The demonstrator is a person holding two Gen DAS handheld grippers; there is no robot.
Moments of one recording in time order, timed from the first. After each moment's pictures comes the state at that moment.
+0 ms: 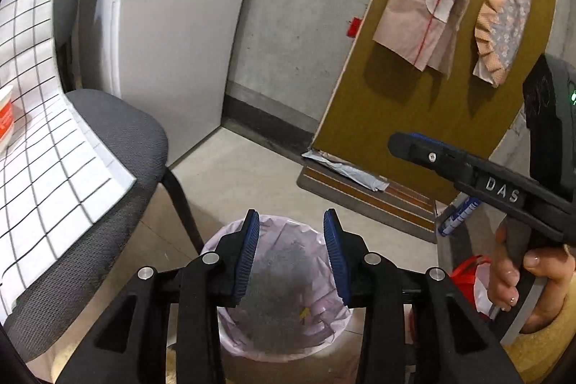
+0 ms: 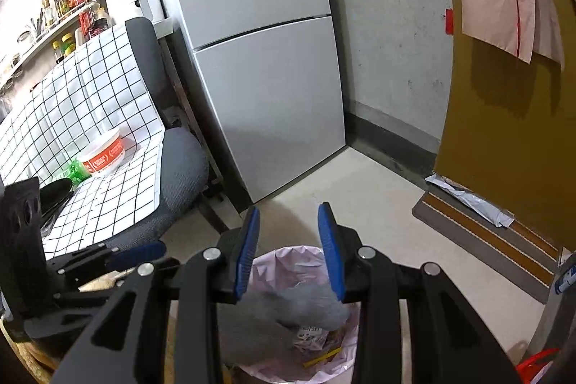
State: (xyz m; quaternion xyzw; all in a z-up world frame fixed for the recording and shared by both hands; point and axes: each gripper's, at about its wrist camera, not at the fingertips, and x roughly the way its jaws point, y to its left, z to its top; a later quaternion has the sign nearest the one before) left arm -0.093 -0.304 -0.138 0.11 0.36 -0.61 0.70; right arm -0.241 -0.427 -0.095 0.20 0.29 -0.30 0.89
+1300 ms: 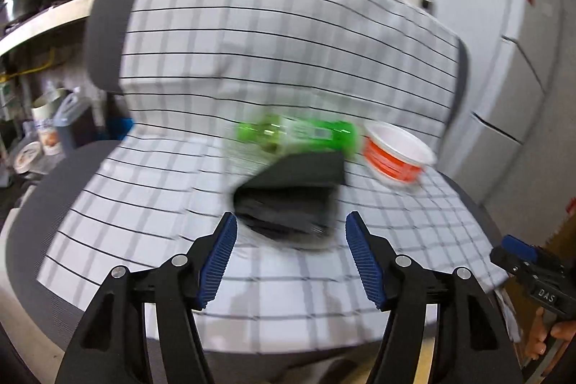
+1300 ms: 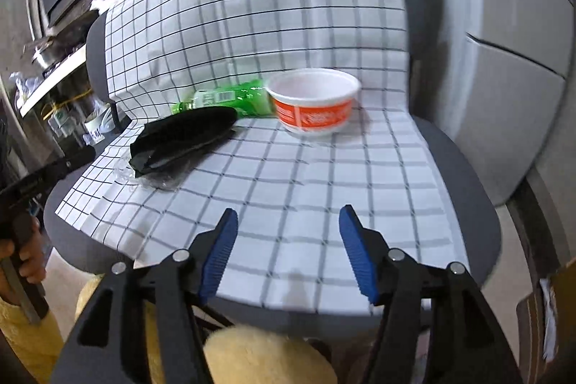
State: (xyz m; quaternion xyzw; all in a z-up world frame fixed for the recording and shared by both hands) left arm 0.116 0.042 -0.073 -0.04 0.34 -0.16 0.92; right arm 0.037 -0.235 -0.086 0.07 0.38 0.00 0.92
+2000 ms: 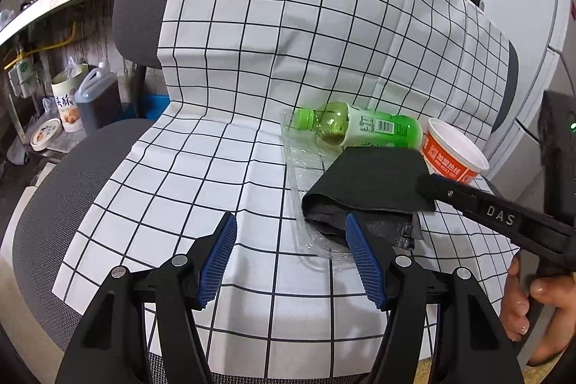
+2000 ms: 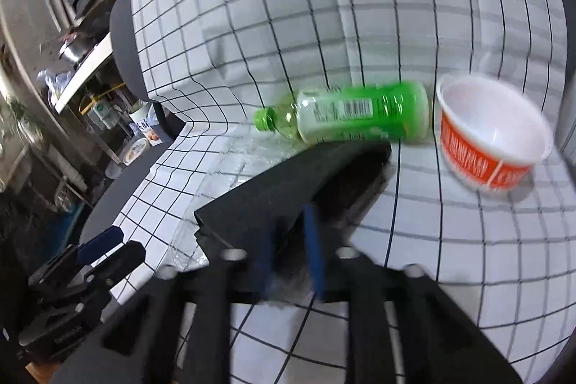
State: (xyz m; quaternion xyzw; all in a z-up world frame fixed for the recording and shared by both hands) left arm 0.156 0.078 -0.101 -0.05 0.38 -0.12 0.91; right arm 0.189 -0.129 -0.105 0.13 0.43 0.12 0.89
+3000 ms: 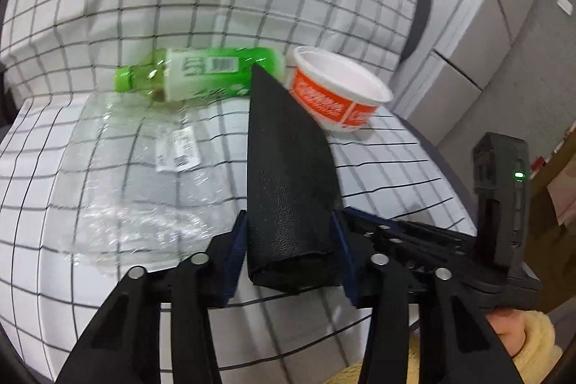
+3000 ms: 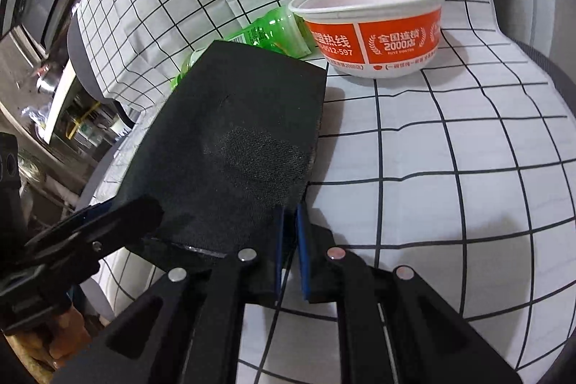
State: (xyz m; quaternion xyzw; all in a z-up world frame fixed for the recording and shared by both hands) left arm 0.157 -0.058 -0.125 -0.03 0.44 -0.31 0.85; right arm 0.137 -0.228 -0.172 0.20 0.46 0.09 0.86
